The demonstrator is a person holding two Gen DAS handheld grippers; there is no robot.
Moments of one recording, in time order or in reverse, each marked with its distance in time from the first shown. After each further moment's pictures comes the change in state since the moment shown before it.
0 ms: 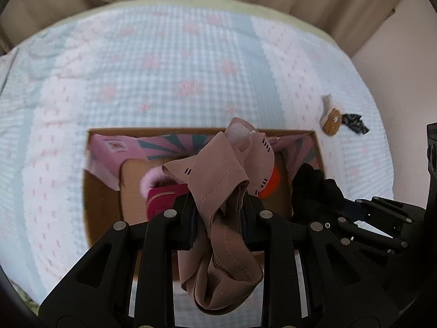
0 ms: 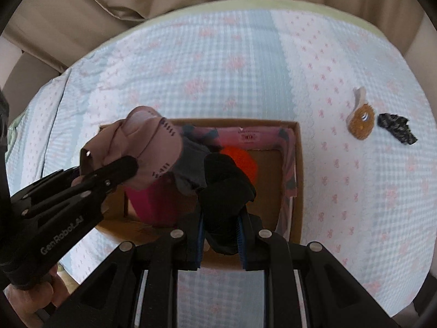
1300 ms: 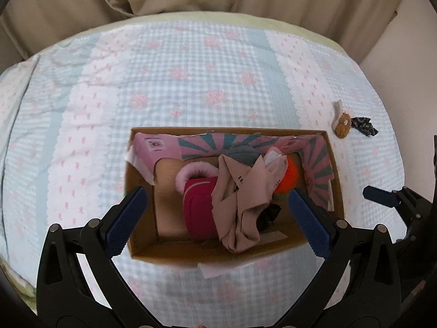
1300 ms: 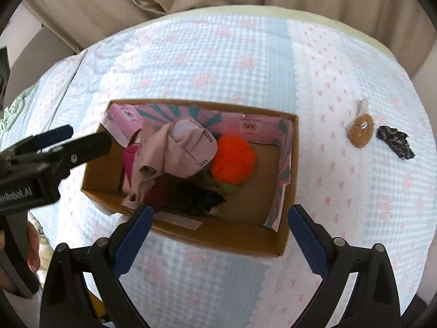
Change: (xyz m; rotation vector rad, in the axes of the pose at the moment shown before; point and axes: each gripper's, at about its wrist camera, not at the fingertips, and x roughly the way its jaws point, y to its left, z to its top) left arm -0.041 0.017 -0.022 0.006 -0.079 0.090; right arm -0.016 -0.003 -0.033 -0.128 -0.051 -0.003
